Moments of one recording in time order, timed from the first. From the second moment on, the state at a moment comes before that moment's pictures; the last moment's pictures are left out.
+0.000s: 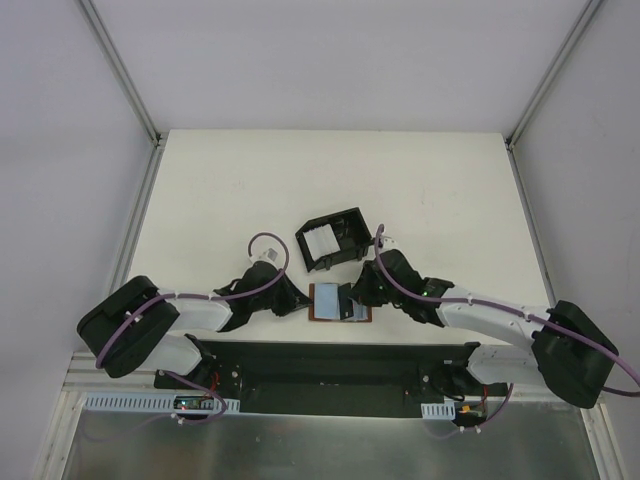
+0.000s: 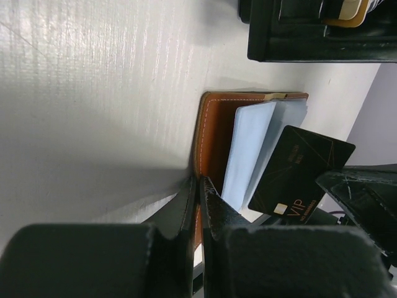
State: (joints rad) left arm -0.75 1.36 0.27 0.36 0.13 -1.21; right arm 0.90 1.20 0.55 -0.10 0.05 0.83
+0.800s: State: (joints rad) left arm -0.75 1.38 0.24 0.43 0.15 -1.26; right arm 0.82 1.19 0.43 0.14 -0.07 0.95
